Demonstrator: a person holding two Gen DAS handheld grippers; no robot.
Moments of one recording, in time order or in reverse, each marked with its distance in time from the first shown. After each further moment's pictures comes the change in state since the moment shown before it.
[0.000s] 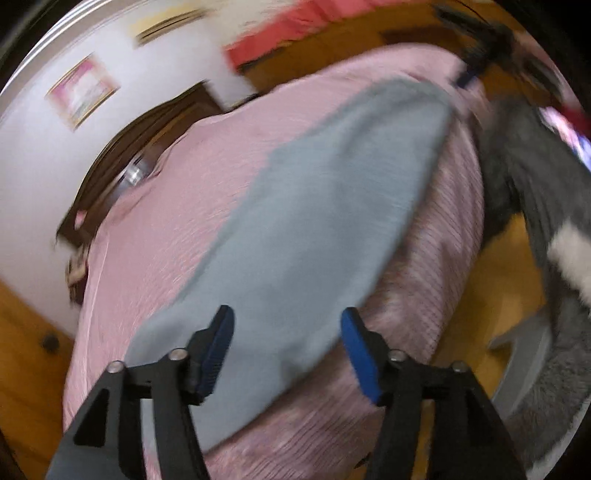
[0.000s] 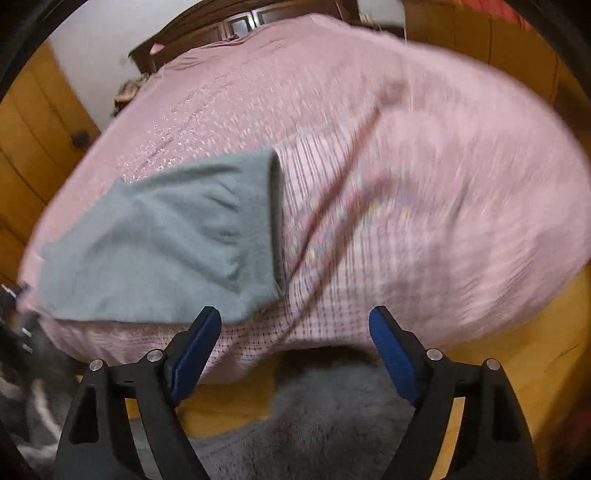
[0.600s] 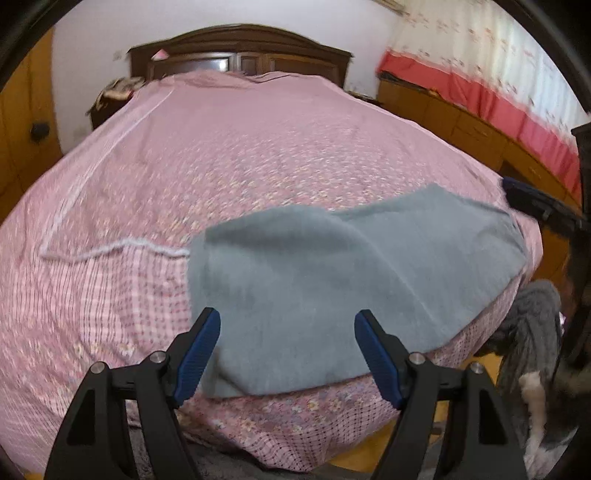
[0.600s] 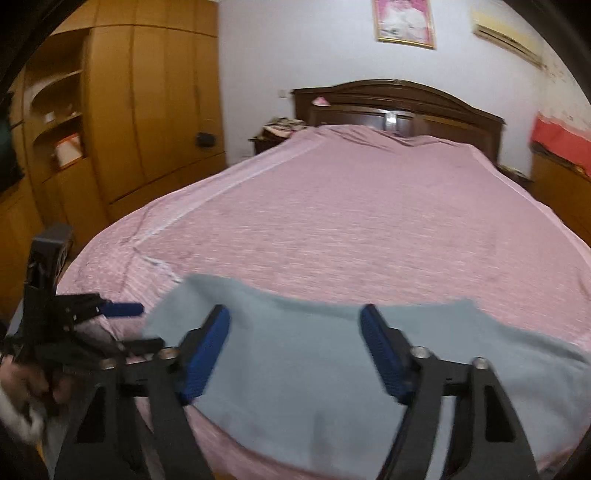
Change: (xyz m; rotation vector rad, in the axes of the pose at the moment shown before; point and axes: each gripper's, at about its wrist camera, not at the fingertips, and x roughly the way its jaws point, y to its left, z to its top) left arm 0.006 0.175 -0.107 -0.749 0.097 -0.143; right arm 0.036 0.468 0.002 -0.416 -0.388 0.265
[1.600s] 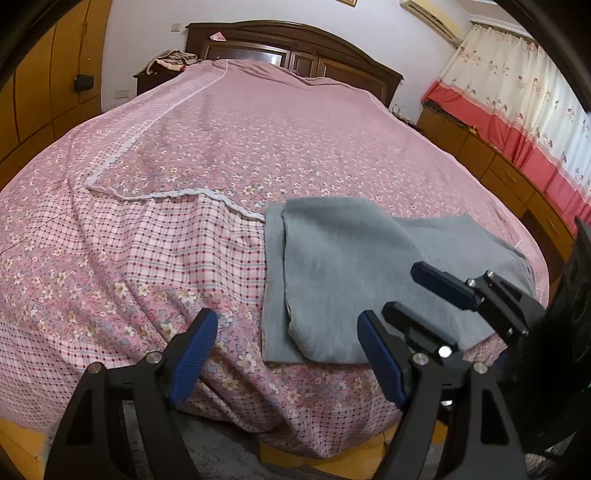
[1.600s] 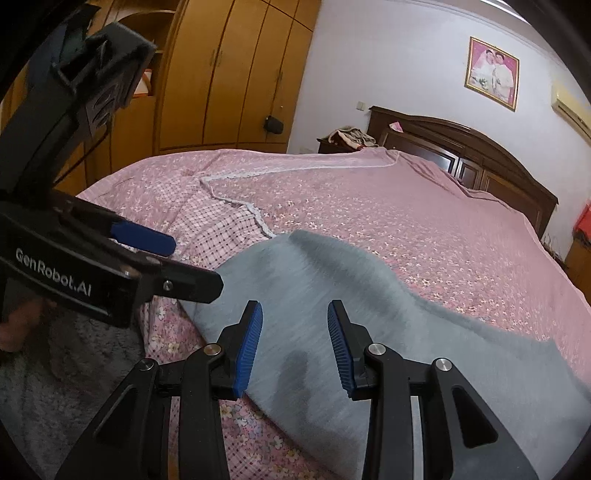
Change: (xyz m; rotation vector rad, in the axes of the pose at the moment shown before) left arm -0.016 0.035 -0.023 -0.194 -0.022 0.047; right arm 0.048 0.090 -0.069 -0.322 -0.058 0.062
